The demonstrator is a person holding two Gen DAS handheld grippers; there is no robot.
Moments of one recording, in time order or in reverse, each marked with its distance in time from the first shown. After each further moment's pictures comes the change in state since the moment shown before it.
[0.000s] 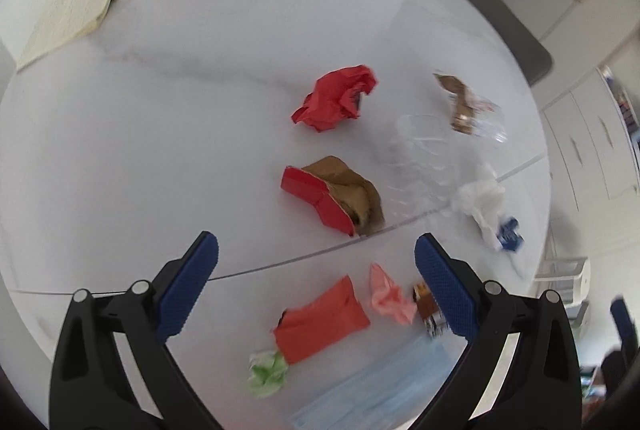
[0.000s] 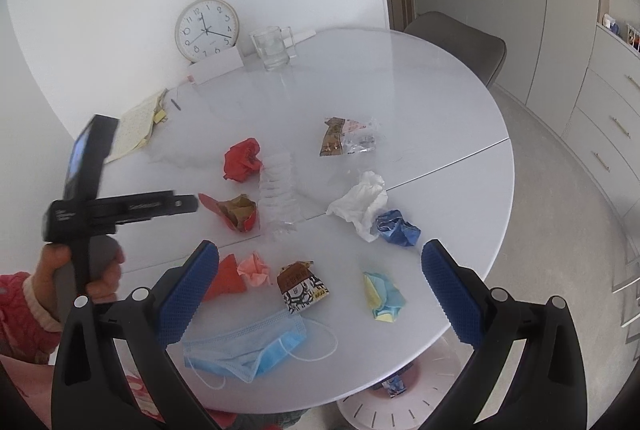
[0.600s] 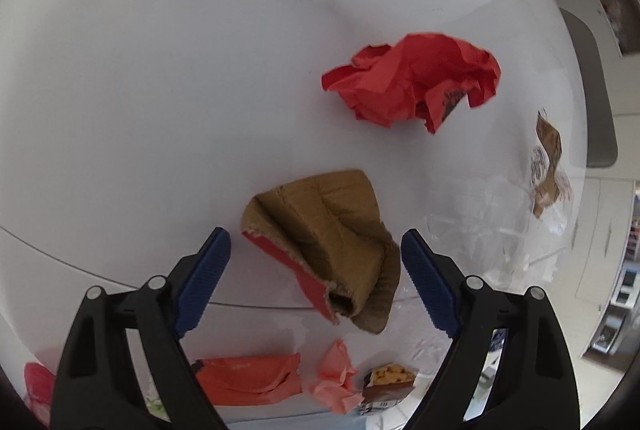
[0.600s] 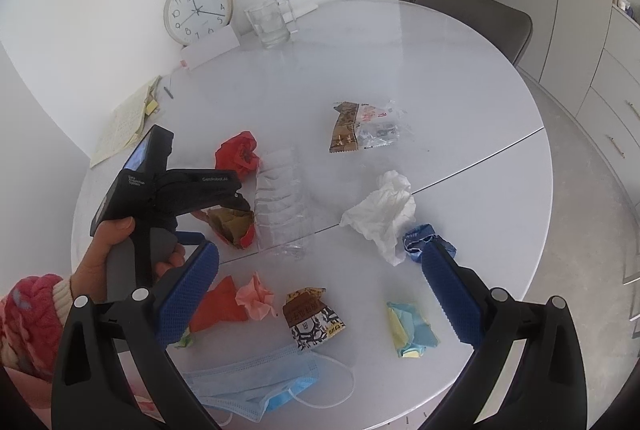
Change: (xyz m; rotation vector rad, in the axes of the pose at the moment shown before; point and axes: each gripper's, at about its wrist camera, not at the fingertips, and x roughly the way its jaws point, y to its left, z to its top) left arm 0.108 0.011 0.038 -0.408 0.256 -0.006; right arm 0.064 0.003 0.028 0.016 0.089 0.031
